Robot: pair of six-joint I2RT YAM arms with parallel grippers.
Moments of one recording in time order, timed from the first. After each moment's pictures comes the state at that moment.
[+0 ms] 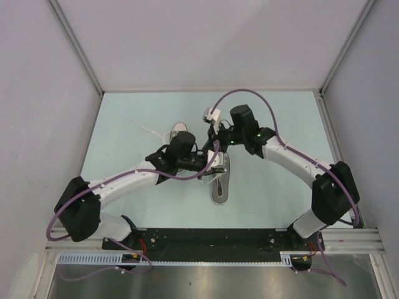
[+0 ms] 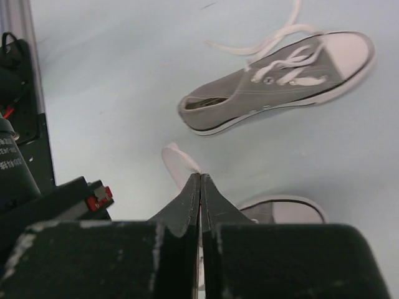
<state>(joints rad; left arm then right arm) -0.80 1.37 0.90 -0.02 0.69 0.53 0.62 1.55 1.21 -0.20 -0.65 -0.20</state>
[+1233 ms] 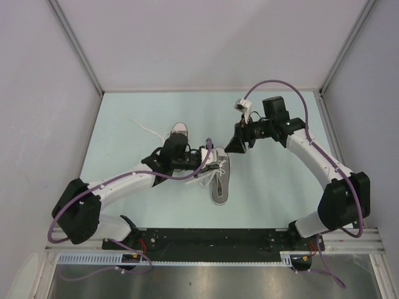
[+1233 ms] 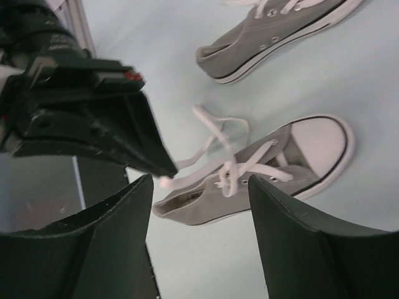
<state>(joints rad) -0.74 1.35 0.80 0.11 0.66 0.49 0.35 1.48 1.25 -0.52 -0.91 -0.16</state>
